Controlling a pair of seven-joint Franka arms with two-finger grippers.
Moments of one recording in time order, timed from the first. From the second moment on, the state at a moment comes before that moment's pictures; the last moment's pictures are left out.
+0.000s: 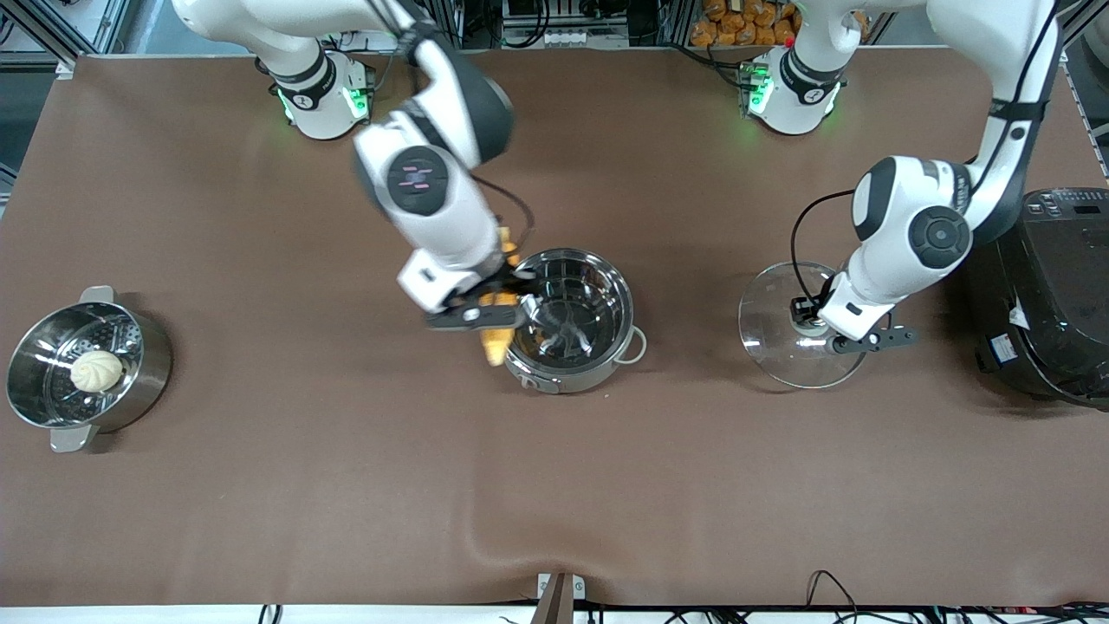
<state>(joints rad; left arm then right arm) -0.05 0.24 -0.10 -2.19 0.04 2.36 -0.31 0.74 0.53 -0.07 -1.44 0.18 1.99 0.60</state>
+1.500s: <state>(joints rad) 0.02 0.31 -0.10 -2.02 0.10 2.26 -0.34 0.76 0.64 -0.10 -1.31 0.18 1.96 0.68</state>
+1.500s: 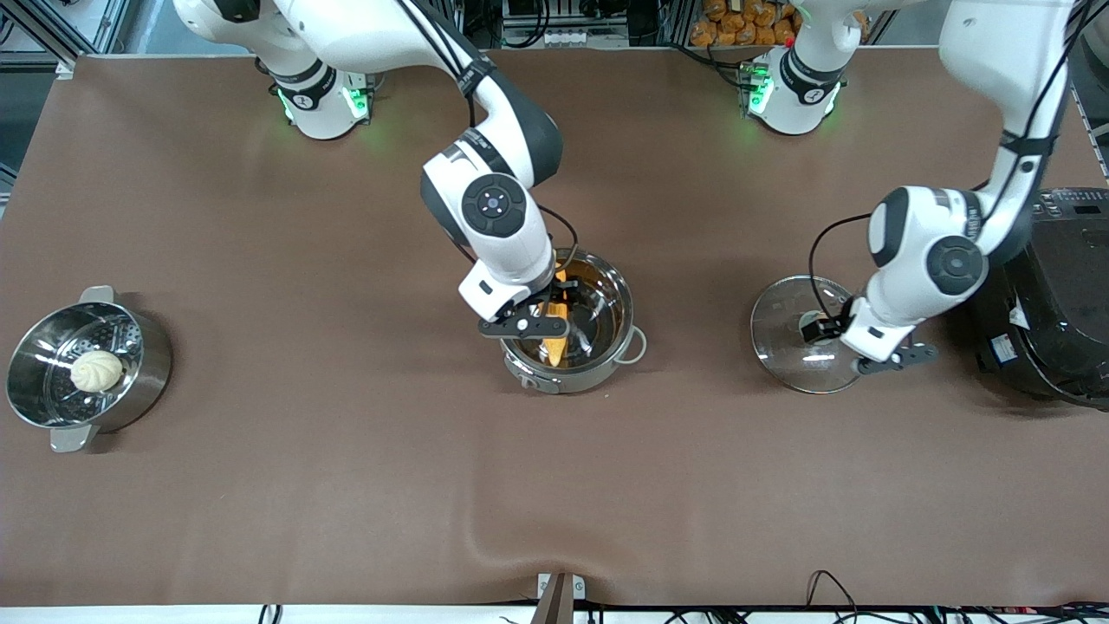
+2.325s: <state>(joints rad) 0.07 0.20 -0.11 -1.50 0.06 1.73 -0.24 0.40 0.32 -0.11 -1.32 0.05 1.64 0.49</state>
